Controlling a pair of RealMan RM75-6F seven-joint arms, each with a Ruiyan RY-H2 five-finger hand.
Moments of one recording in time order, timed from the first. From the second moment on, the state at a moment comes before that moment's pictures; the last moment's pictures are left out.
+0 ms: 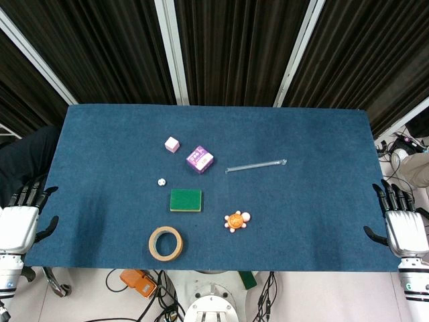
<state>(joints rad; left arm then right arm) -0.09 -1.13 -0.04 -1.59 1.51 1.51 0.09 0.09 -1.12 0.07 -1.61 -1.45 1.44 -0.14</state>
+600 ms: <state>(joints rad) -0.09 -1.13 -0.04 -1.60 1.51 1.51 0.09 0.10 -1.13 0.07 -1.61 -1.44 1.42 -0.16</state>
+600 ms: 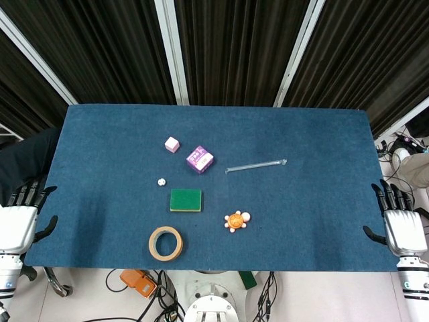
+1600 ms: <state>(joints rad) -0.08 -1.12 -0.05 -1.62 1.48 1.50 0.05 0.67 -1.36 0.21 -1.25 -1.30 0.71 -0.10</state>
